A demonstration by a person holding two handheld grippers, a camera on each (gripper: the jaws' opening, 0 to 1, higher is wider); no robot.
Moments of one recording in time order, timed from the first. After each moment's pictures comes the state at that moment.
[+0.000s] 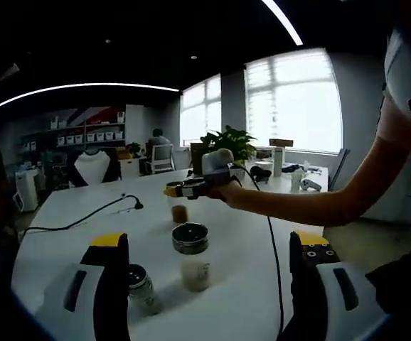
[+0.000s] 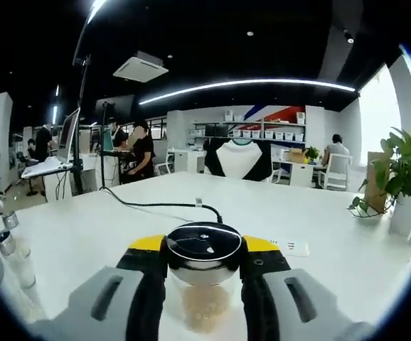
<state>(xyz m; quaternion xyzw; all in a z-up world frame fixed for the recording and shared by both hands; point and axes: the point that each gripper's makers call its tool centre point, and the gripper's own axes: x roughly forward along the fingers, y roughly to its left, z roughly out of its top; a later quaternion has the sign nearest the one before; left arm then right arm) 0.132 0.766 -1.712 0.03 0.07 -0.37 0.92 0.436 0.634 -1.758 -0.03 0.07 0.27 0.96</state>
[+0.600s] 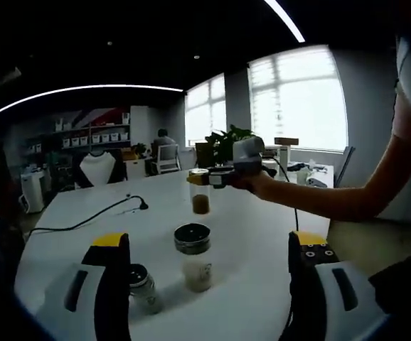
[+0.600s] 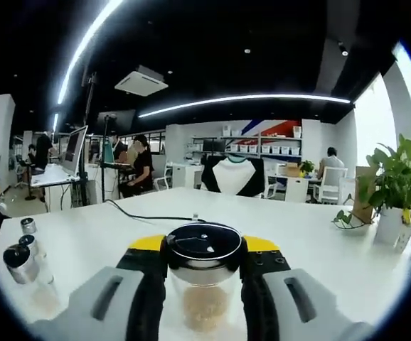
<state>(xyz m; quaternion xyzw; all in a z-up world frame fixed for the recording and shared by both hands) 0.129 0.766 -1.709 0.03 0.06 -0.35 0.93 0.377 0.601 -1.718 -0.04 0.03 0.25 0.97</state>
